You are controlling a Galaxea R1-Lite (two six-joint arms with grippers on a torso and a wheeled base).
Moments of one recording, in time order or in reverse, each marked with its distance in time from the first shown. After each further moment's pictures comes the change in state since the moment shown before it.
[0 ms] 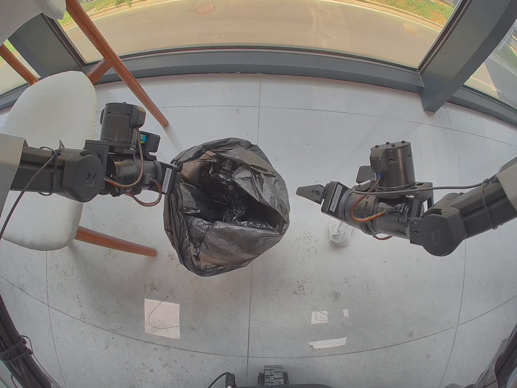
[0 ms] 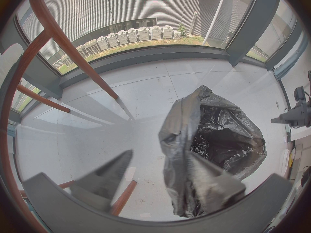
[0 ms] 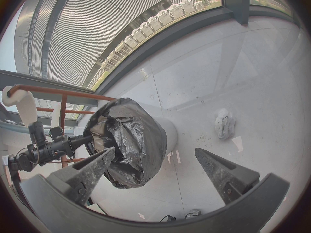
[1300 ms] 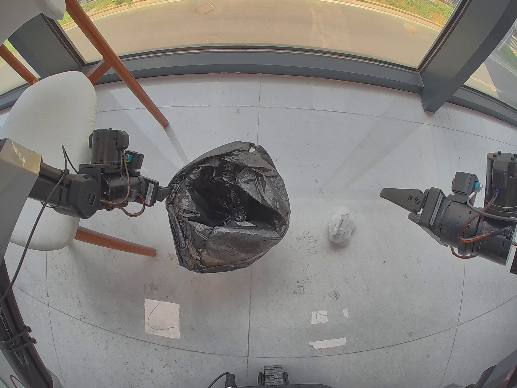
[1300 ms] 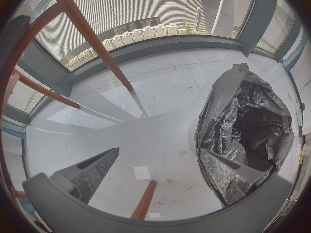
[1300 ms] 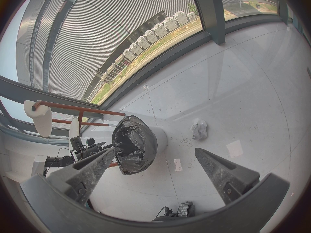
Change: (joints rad) left arm 0.133 0.095 0.102 -0.208 -0.008 0.094; right arm -0.101 -0.510 0.431 0.001 0.027 -0.001
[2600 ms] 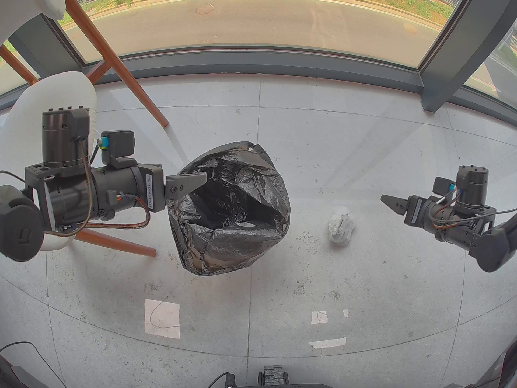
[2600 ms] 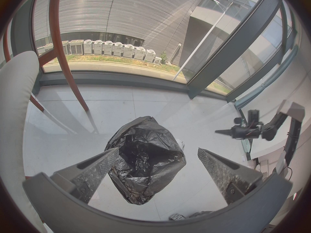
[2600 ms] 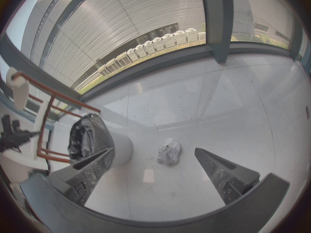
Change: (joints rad) left arm -0.231 -0.490 0.353 -0.099 -0.278 -0.304; right arm -0.265 0.426 -0.030 -0.387 0.093 -0.407
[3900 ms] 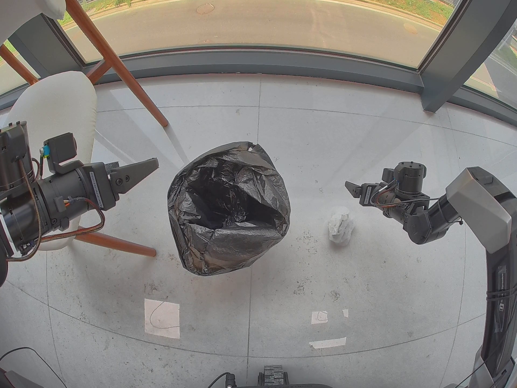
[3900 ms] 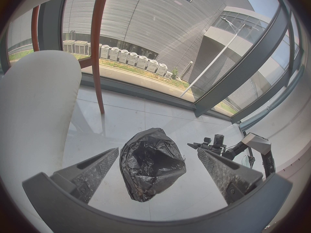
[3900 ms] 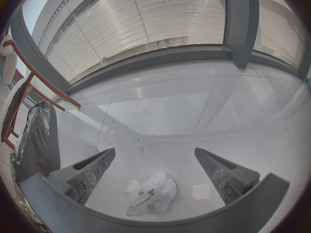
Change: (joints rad) left arm 0.116 -0.179 0.182 -0.122 -0.027 -0.155; right arm -0.005 0.574 -0.689 0.013 -0.054 -0.078
